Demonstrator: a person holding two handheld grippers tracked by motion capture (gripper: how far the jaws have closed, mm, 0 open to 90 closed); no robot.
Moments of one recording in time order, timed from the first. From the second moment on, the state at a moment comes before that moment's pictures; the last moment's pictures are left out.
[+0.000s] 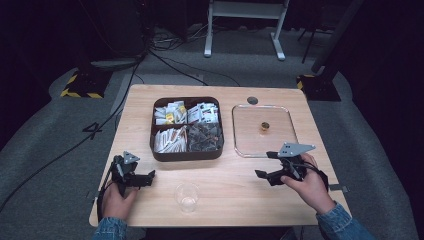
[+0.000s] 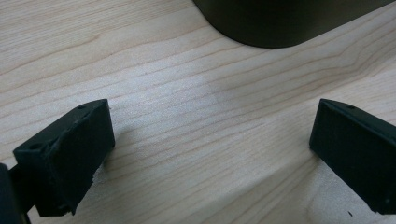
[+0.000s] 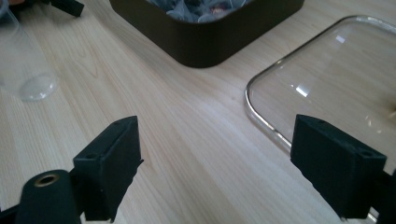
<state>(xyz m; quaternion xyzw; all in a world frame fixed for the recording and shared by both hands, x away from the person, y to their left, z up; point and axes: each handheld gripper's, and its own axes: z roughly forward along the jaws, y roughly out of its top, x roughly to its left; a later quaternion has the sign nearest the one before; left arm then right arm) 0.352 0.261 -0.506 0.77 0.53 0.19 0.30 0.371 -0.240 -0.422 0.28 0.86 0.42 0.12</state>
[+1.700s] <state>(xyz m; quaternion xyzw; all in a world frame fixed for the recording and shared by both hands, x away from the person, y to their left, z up) 0.350 0.260 -0.506 0.77 0.53 0.19 0.30 0.461 -0.143 -0.397 0.19 0.87 0.44 0.09</state>
